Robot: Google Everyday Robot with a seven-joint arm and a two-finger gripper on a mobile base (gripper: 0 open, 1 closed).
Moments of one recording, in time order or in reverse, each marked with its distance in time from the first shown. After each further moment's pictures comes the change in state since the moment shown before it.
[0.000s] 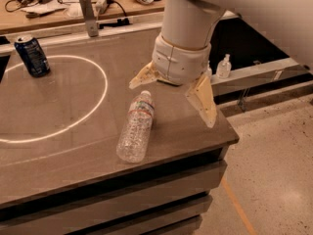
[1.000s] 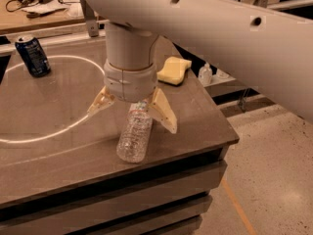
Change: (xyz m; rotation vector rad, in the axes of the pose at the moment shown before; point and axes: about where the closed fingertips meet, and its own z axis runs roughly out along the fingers) arm -0.056 -0.058 0.048 -0.087 -0.050 -0.321
